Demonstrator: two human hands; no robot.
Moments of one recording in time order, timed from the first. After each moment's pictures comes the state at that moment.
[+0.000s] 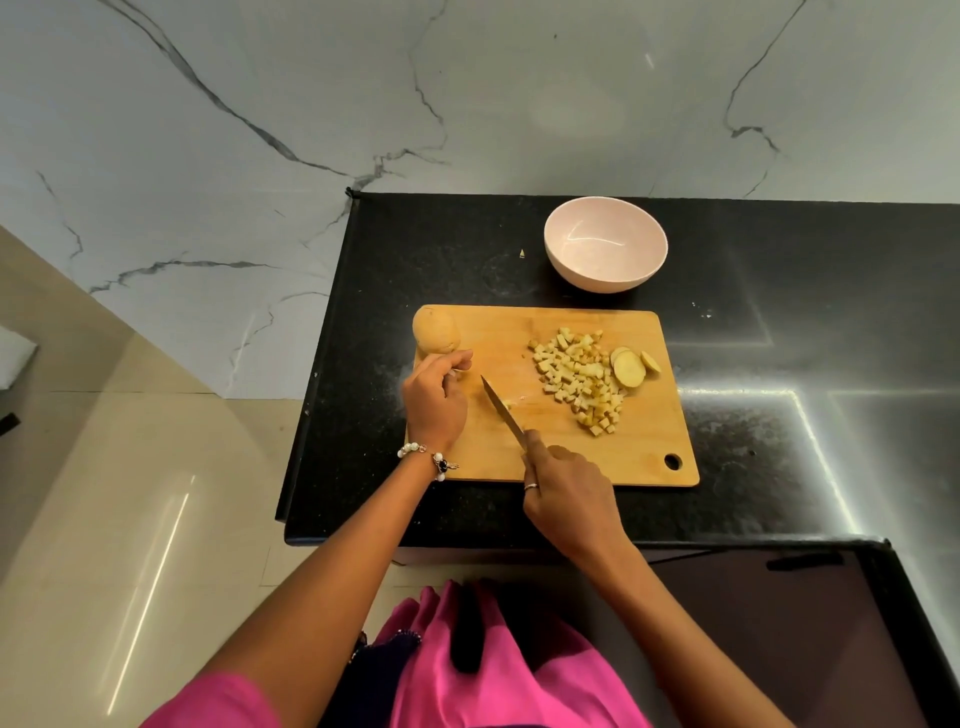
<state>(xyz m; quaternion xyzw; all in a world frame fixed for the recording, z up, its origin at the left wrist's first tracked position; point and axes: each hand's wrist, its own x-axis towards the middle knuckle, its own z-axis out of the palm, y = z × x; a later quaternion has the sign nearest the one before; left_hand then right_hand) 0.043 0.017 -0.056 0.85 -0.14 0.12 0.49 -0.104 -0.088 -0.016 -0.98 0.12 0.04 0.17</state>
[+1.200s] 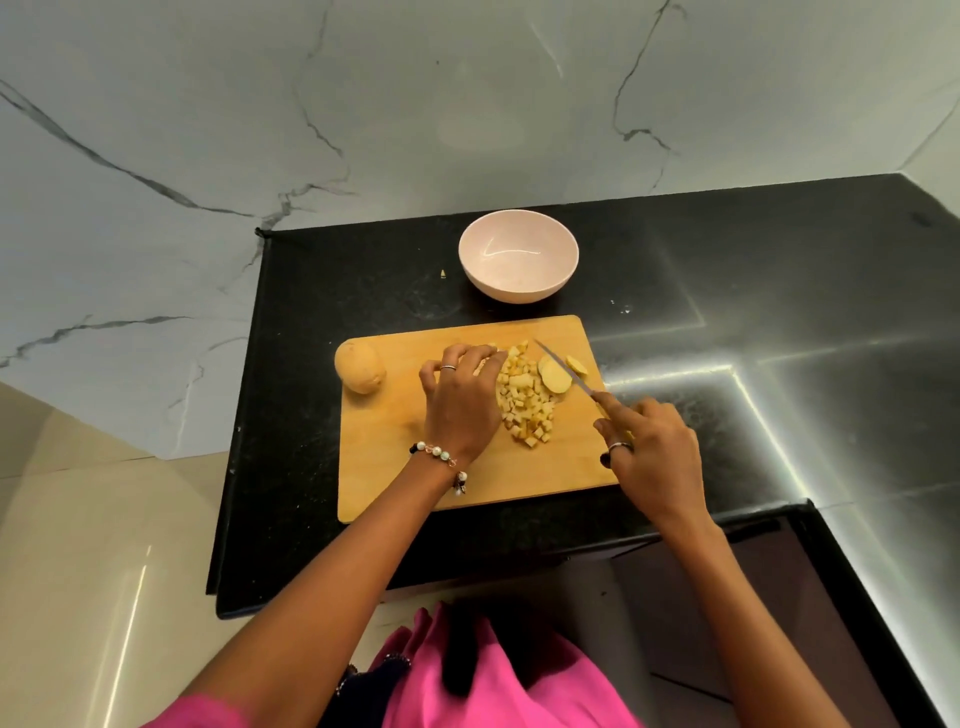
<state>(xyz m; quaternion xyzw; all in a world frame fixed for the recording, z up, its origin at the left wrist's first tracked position) 0.023 -0.075 -0.029 0.91 -0.34 0.14 0.21 -0.139 -0.217 -0.005 -0.94 0.24 -0.19 0.17</state>
